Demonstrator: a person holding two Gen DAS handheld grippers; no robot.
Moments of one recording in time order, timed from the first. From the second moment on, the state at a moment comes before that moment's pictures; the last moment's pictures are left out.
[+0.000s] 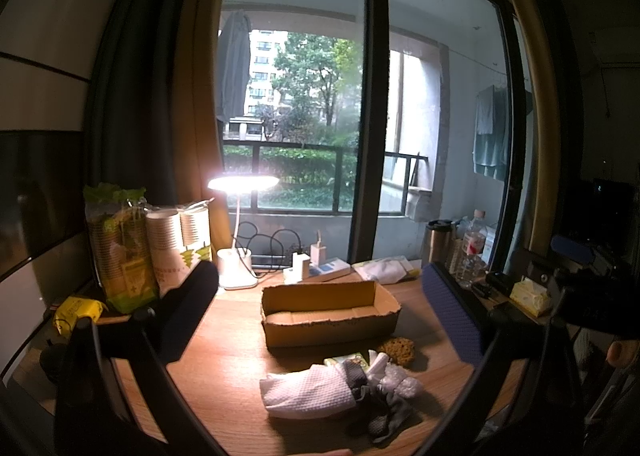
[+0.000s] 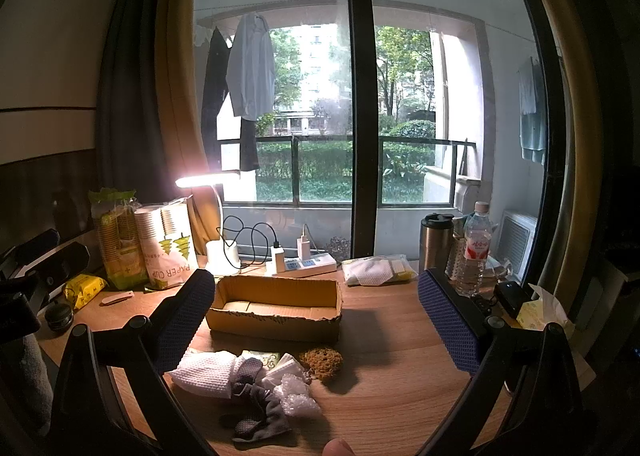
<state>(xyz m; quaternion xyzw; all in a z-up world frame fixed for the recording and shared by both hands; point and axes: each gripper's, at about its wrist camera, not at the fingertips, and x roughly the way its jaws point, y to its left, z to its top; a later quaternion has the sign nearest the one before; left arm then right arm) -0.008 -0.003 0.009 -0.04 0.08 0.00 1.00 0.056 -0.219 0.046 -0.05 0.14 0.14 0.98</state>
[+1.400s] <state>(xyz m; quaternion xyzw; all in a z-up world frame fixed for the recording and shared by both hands) 0.127 0.012 -0.157 -0.08 0.34 0.01 0.94 0.177 -0.225 -0.096 -0.04 0.34 0.12 0.93</state>
